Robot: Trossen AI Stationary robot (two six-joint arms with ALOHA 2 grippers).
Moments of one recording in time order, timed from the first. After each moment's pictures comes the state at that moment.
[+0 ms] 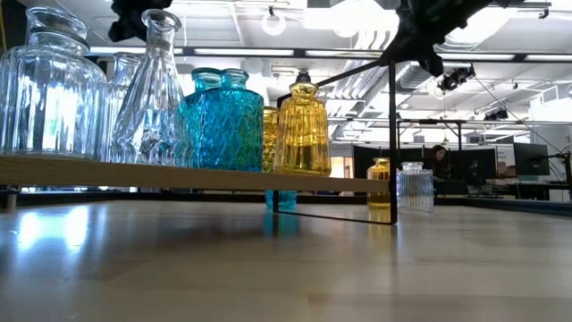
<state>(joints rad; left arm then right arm) 0.44 1.01 1.24 -1.10 -0.09 -0.34 -0.47 0.99 0.96 -0.51 -0.16 0.45</state>
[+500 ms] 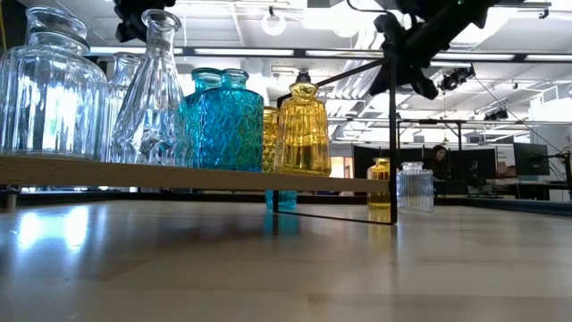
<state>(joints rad) 0.44 1.02 1.24 -1.10 -0.08 -0.20 -0.53 1.14 0.96 -0.49 -0.17 0.60</state>
